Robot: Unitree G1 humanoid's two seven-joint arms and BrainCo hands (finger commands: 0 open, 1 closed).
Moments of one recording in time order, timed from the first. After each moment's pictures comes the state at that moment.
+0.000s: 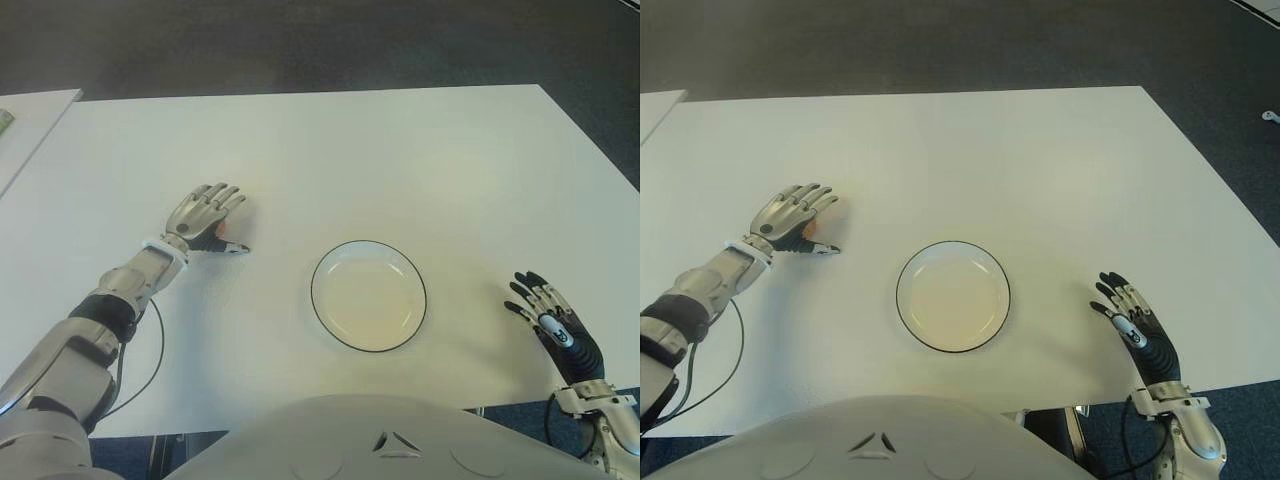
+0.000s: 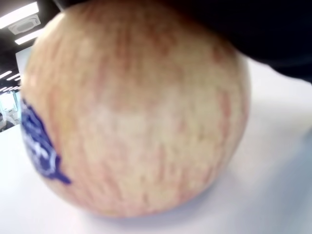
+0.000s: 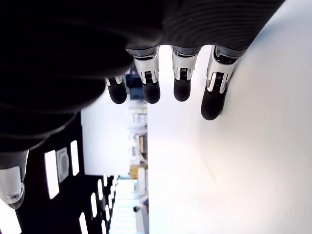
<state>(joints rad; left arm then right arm) -0.35 0.75 -0.60 0.78 1.02 -0.26 0.53 0.58 -0.33 -0.43 0.07 0.45 -0.29 0.61</state>
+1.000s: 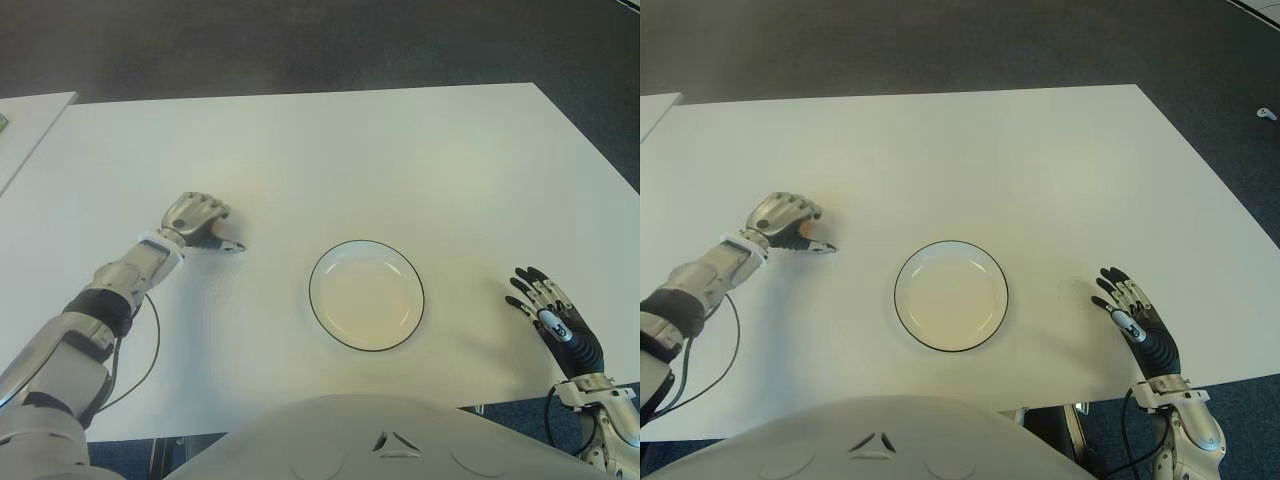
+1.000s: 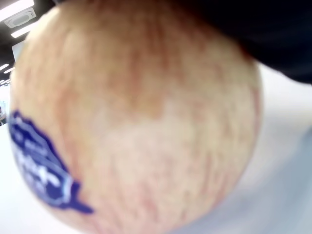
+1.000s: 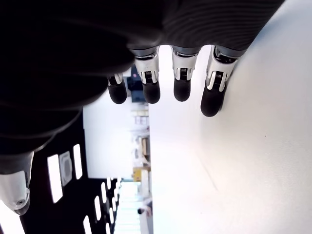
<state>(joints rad) -0.37 0.77 -0.60 0.78 0.96 -0.24 0.39 0.54 -0.34 -0.44 0.08 0.45 -0.26 0.61</state>
